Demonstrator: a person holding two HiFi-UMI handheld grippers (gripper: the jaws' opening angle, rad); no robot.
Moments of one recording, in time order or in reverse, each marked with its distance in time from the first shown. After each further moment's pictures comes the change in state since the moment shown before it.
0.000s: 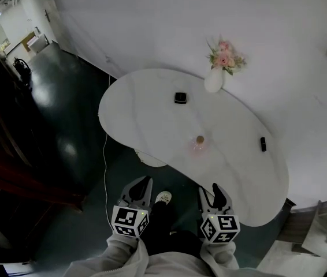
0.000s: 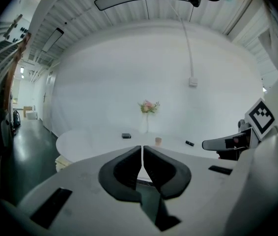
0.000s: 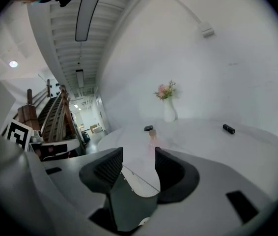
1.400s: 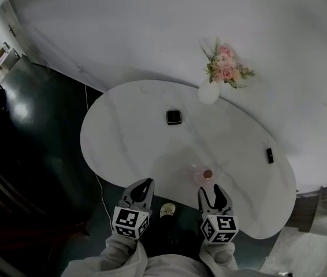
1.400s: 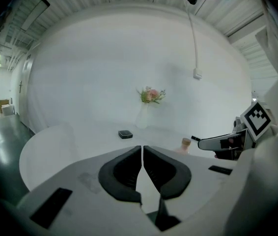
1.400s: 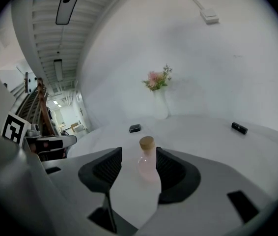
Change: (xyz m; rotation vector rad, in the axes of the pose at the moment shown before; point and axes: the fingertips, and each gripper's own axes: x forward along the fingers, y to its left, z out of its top) left arm 0.157 0.089 0.010 0.026 0.120 -0.216; right arm 0.147 -0.027 0.022 0.050 0.045 -0.207
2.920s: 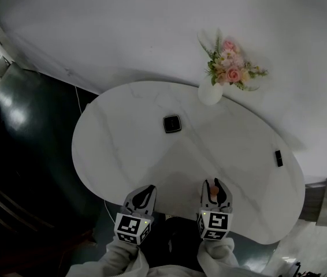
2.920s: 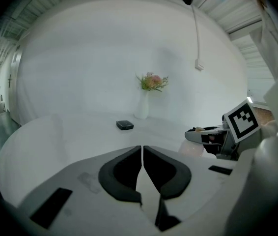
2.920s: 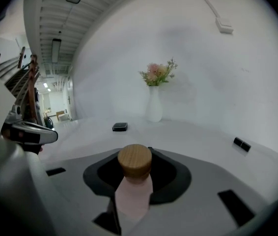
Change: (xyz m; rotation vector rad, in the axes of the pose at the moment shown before) left arm 0.057 0.029 -0.025 0.009 0.098 -0.083; right arm 0.084 -0.025 0.005 -0.140 -0.012 -0.183
